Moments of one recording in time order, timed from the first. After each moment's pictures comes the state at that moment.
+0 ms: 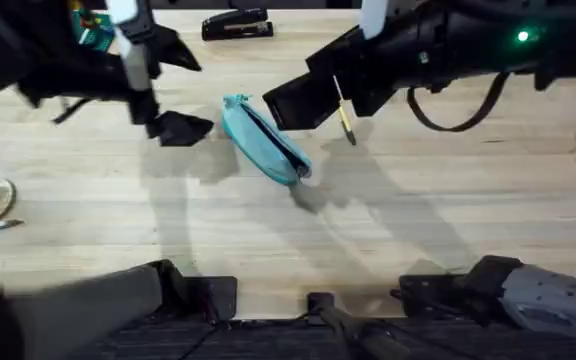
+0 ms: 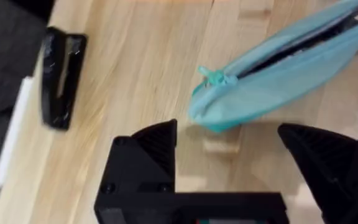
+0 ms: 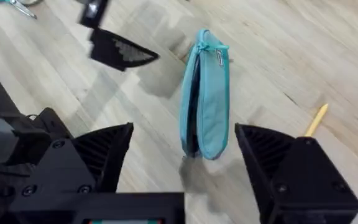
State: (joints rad) left arm 0.27 1.43 1.10 -0.92 0.79 1.52; right arm 0.70 1.28 1.33 -0.80 -0.21 0.10
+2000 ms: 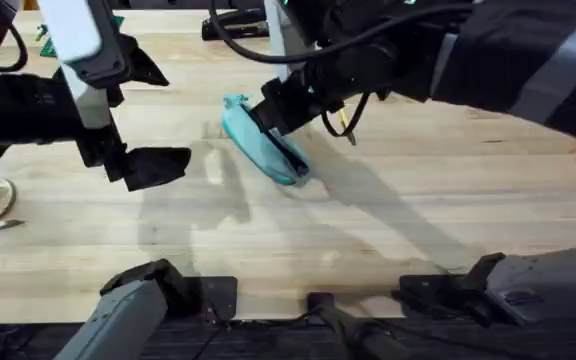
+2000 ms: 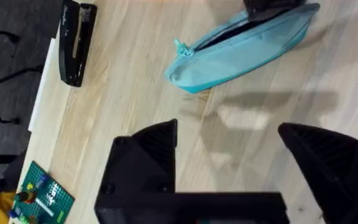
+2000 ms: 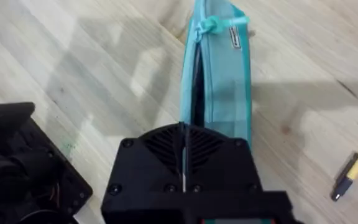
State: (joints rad) left arm 0.35 1.04 1.10 -1.23 0.67 1.53; right arm 0.76 1.63 1.34 -0.66 -0.21 0.20
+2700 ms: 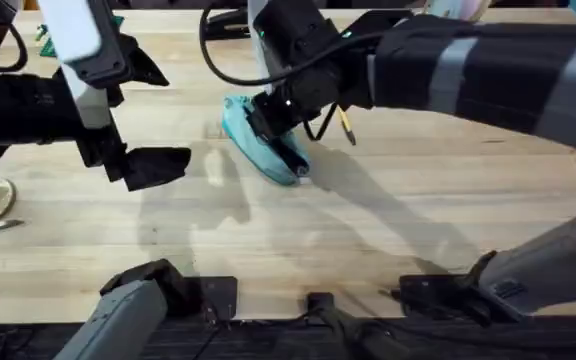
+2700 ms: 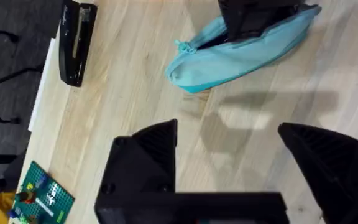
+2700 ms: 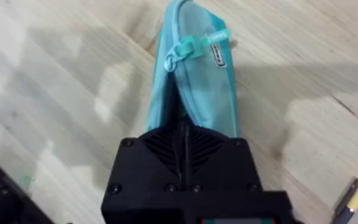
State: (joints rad) left arm 0.35 1.04 1.10 -1.23 0.67 1.53; right arm 0.76 1.80 1.34 -0.54 -0.13 0.21
